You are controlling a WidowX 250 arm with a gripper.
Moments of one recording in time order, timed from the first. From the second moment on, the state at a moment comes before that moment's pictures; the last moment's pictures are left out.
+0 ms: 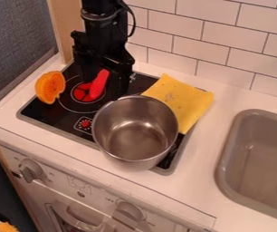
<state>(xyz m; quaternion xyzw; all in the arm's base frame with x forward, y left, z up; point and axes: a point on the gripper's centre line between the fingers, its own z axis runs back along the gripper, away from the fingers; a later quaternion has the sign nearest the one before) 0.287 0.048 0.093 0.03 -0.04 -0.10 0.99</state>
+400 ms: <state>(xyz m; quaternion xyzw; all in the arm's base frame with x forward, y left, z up) 0.286 0.097 0.092 0.04 -0.02 -0.02 1.00</state>
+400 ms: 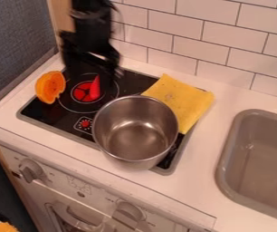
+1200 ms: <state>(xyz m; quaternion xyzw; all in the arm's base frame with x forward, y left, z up) 0.274 0.203 0.041 -0.02 0.02 0.15 0.99</state>
